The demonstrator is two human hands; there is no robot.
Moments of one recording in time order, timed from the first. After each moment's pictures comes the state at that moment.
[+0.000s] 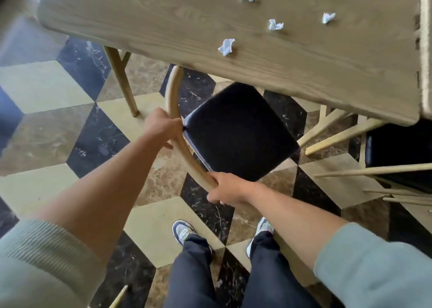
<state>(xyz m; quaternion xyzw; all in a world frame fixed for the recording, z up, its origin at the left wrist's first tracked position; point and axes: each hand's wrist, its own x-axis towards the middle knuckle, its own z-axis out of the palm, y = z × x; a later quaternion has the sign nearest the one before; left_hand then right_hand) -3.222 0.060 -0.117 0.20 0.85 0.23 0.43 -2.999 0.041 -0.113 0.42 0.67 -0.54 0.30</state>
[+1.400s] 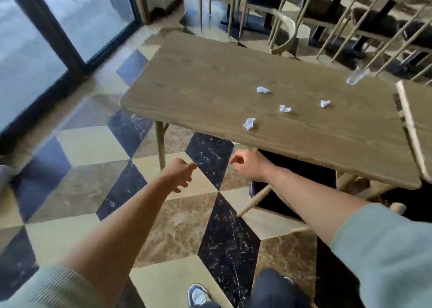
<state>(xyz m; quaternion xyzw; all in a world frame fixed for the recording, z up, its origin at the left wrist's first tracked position) -3.282 0.025 -0.019 0.23 0.80 0.23 0.50 -3.088 0.154 -0.019 0.45 0.81 -0.37 0.07</state>
